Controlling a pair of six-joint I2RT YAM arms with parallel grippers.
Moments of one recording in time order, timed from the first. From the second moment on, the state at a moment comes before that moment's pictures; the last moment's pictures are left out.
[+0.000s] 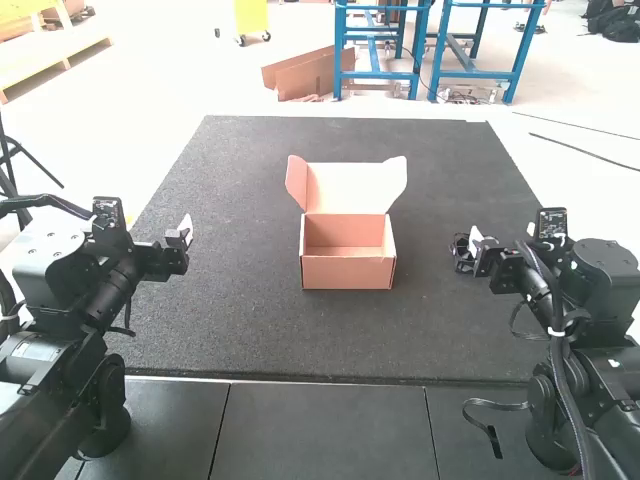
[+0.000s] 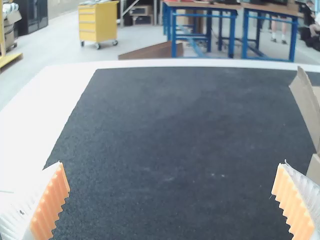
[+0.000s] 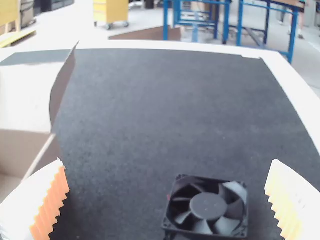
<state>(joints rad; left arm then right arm) -0.10 0.01 0.01 -0.03 -0.06 -0.01 0.16 0.01 0.00 -0.09 0.00 -0.03</state>
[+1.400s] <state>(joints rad) -0.09 0.06 0.06 0.22 -0.16 0.03 0.12 0.01 0.03 0.13 0.00 0.04</state>
